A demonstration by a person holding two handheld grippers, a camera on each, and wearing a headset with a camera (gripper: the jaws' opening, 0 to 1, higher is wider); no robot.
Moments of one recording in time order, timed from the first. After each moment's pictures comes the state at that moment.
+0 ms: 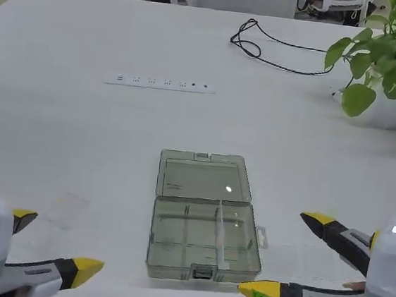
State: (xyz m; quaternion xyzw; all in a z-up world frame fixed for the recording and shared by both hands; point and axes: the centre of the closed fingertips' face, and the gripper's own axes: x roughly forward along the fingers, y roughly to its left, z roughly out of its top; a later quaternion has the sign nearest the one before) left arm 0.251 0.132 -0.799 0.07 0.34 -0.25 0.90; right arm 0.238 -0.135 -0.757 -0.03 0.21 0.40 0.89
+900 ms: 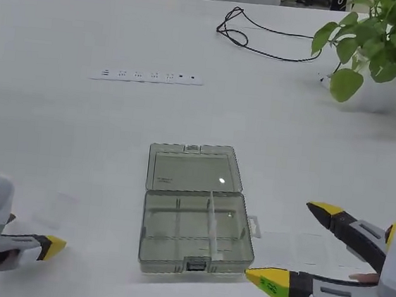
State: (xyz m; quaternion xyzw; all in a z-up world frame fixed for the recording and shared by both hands) left arm 0.279 0.175 -0.840 0.11 0.45 -0.18 0.87; right arm 0.238 -0.155 -0.744 -0.01 0.19 0.37 0.91
